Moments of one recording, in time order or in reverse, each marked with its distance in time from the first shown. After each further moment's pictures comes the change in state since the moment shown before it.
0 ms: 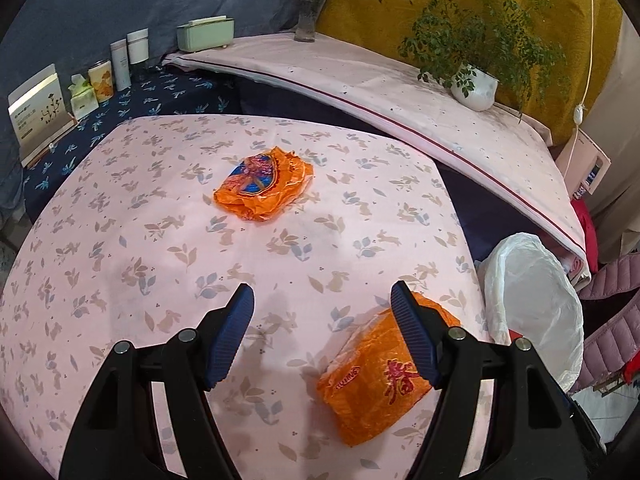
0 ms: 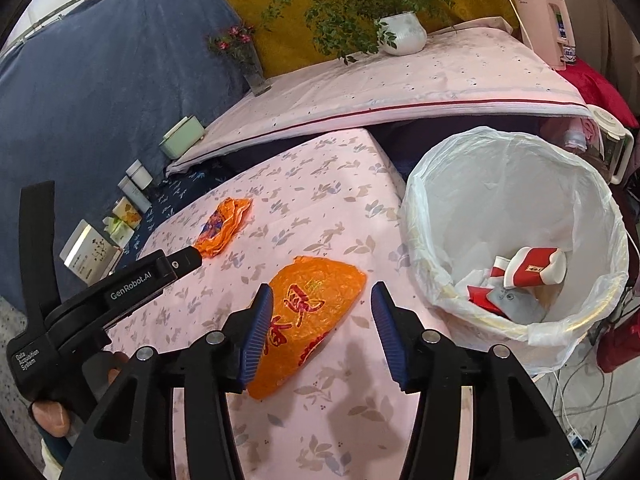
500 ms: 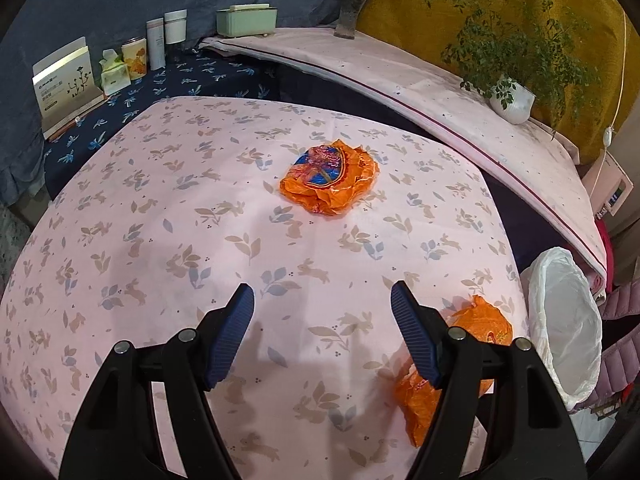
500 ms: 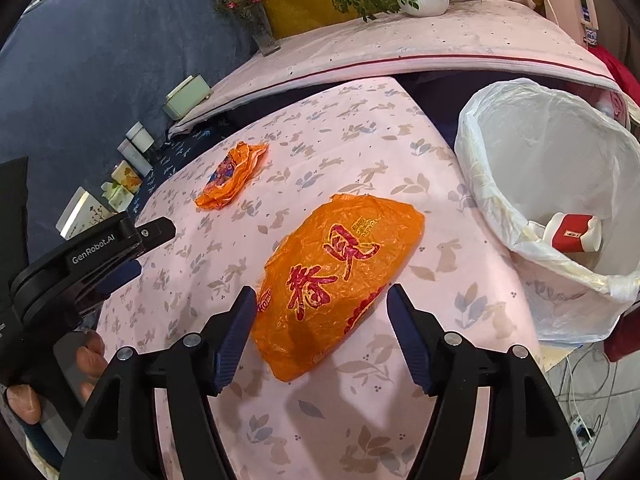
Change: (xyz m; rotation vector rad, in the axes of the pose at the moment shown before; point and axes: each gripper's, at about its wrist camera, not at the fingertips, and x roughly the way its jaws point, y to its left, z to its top) left arm 0.008 0.057 -0.003 -0.078 0.011 0.060; right arm 0.049 0.031 -0.029 -0.010 0.112 -0.003
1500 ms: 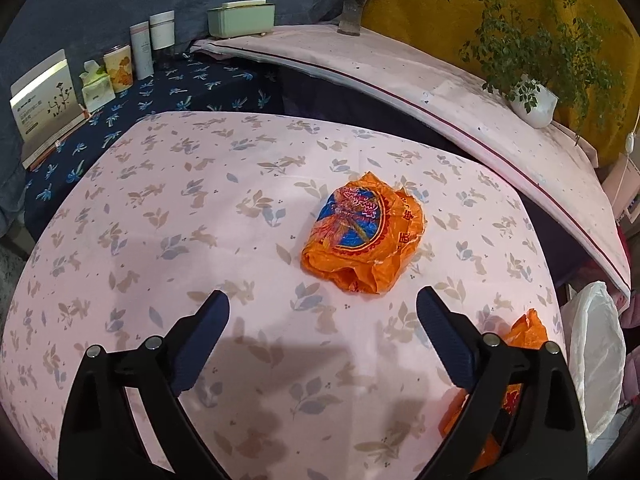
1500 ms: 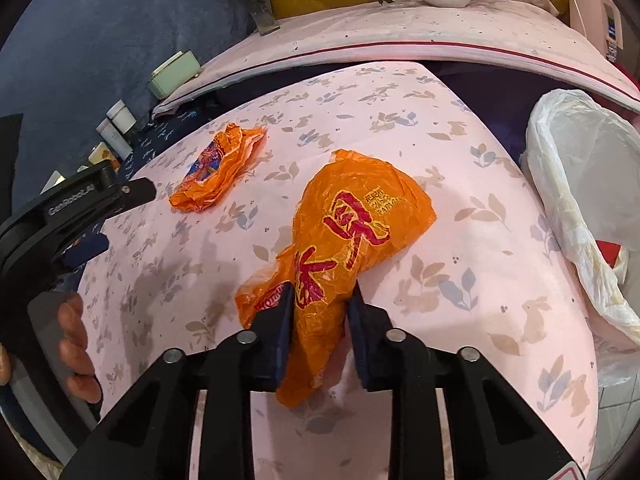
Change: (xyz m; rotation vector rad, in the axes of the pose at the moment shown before) left arm 0.075 0.019 0.067 0.044 0.013 0.008; right arm 0.069 0.030 0.031 -0.052 0.027 -0.058
